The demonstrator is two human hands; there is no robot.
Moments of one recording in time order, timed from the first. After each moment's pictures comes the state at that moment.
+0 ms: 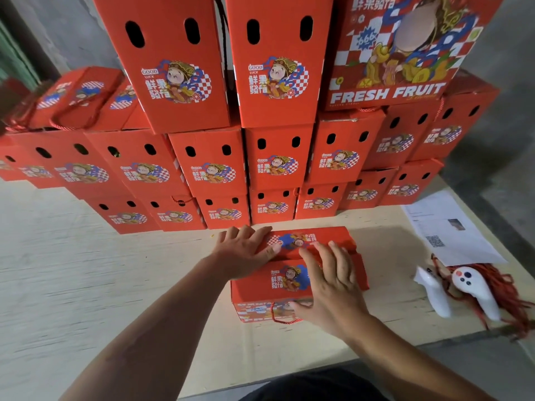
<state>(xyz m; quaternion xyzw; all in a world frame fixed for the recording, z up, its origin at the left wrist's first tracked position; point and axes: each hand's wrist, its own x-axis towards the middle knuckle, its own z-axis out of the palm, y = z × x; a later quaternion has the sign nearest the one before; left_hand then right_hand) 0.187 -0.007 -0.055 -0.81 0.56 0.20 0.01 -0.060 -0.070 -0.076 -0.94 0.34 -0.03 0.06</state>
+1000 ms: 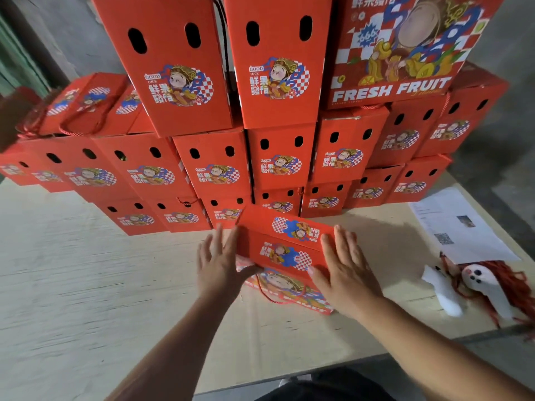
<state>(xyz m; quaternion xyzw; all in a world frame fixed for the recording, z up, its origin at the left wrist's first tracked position) 0.178 0.049 -0.086 -0.91 0.39 0.08 -0.14 -0.057 -0.103 -0.070 -0.90 0.40 0.06 0.13</state>
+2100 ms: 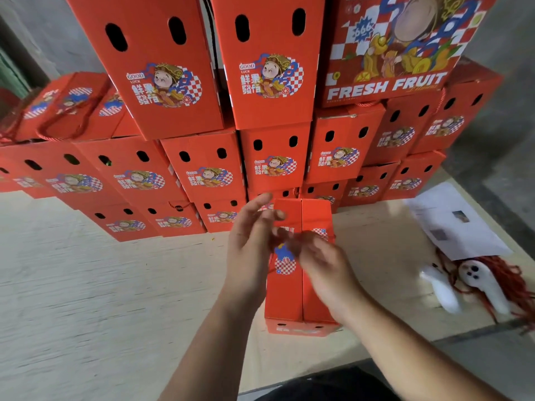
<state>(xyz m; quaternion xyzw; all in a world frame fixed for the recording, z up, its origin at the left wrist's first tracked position) 0.110 0.000 0.027 -0.49 0.24 0.35 -0.76 -0.012 -0.067 -0.010 -0.65 0.33 -0.25 0.64</state>
